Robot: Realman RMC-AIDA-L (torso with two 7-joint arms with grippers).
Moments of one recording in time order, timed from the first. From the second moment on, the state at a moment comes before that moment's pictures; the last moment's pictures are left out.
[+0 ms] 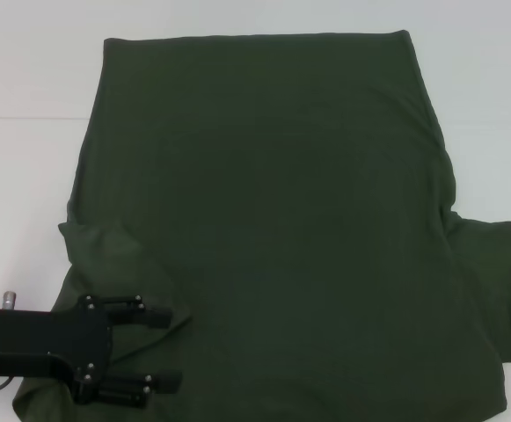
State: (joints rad) left arm -0.47 -2.10 0.48 0.83 2.29 1.94 -1.33; right arm 0.61 1.96 -0.59 -0.81 -2.71 -1.51 2.54
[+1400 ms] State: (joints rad) left arm -0.47 -2.10 0.48 0.83 2.29 1.95 -1.34; right arm 0.56 1.92 -0.46 -0.95 -2.70 -1.62 2.51
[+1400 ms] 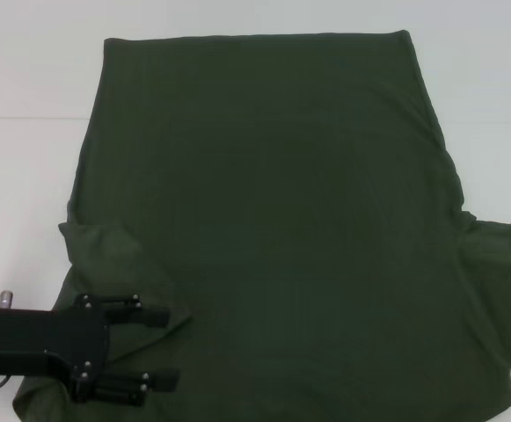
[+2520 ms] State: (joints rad) left arm -0.48 -2.09 0.48 0.83 2.29 1.95 -1.36; right arm 0.64 1.94 -0.50 -1.04 -2.60 -1.71 2.51
